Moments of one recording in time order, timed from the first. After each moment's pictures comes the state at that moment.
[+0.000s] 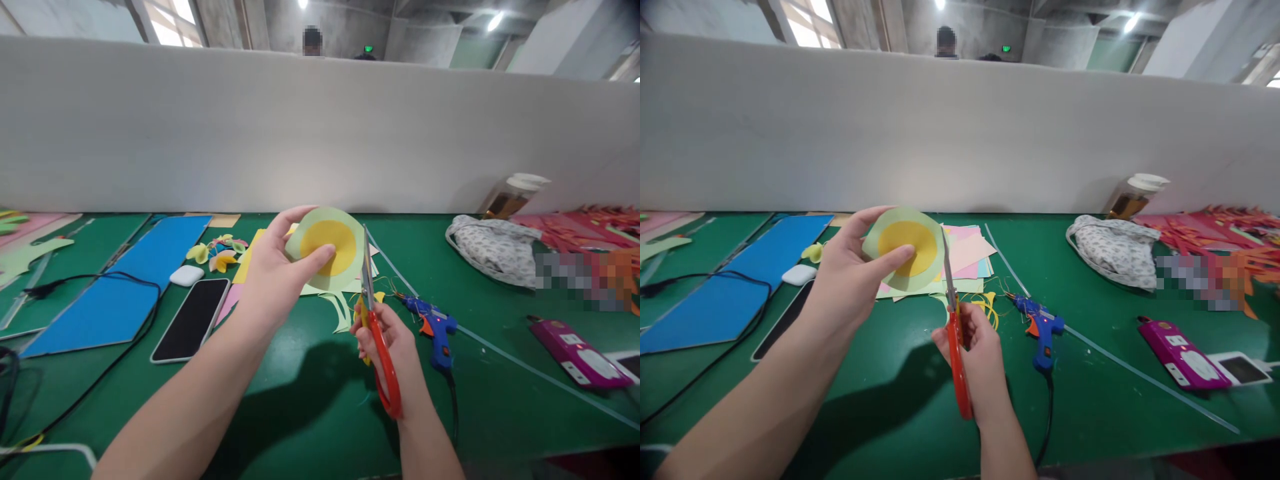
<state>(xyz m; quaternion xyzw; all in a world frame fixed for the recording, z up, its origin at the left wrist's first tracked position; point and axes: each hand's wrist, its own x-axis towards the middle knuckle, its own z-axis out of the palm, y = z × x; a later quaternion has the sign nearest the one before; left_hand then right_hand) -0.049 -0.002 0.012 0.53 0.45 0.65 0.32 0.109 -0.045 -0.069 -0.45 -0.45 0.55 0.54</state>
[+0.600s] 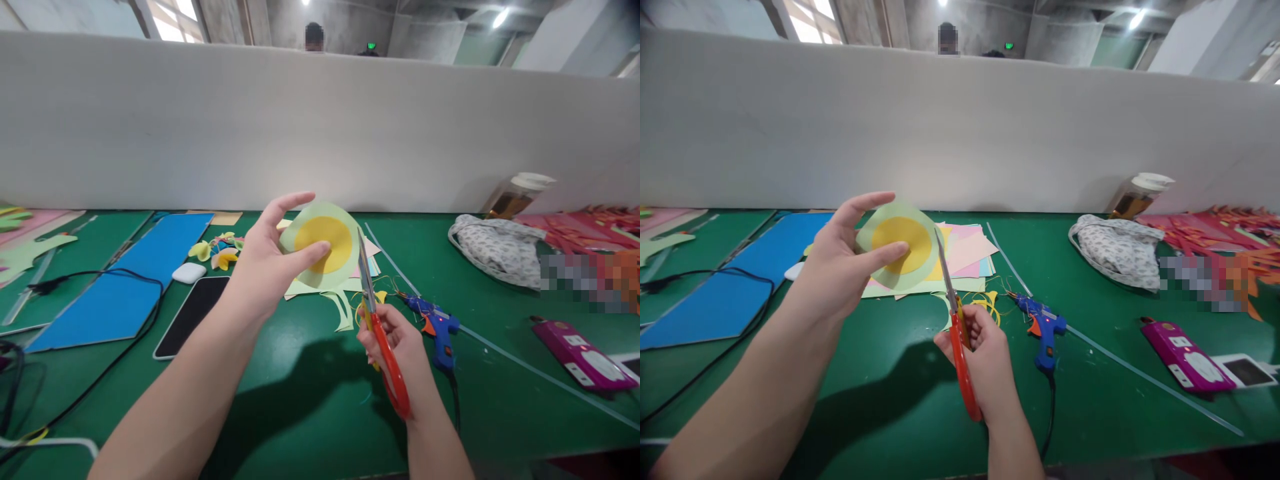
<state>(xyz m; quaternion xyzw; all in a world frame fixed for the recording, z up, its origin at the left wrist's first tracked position) -0.063 0.004 0.017 0.55 0.43 0.64 0.32 0.119 -0.044 -0.068 -0.47 -0.47 0.54 0.51</state>
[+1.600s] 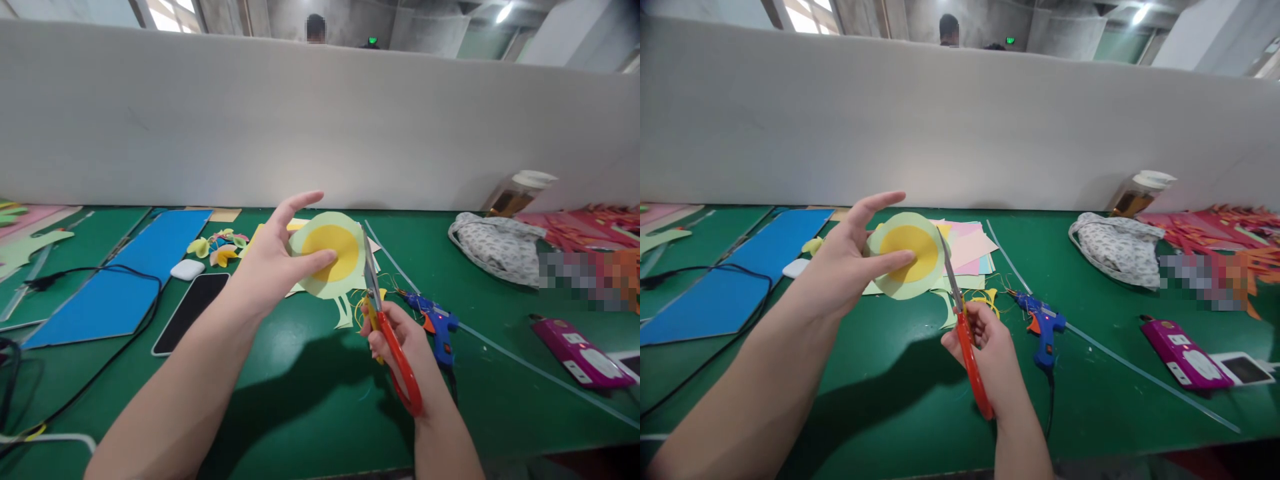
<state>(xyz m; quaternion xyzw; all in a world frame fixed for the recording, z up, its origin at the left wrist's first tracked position) -0.064 0.001 0.020 0.57 0.45 0.57 0.38 0.134 -0.040 -0.071 -0.45 -0.53 0.54 0.47</state>
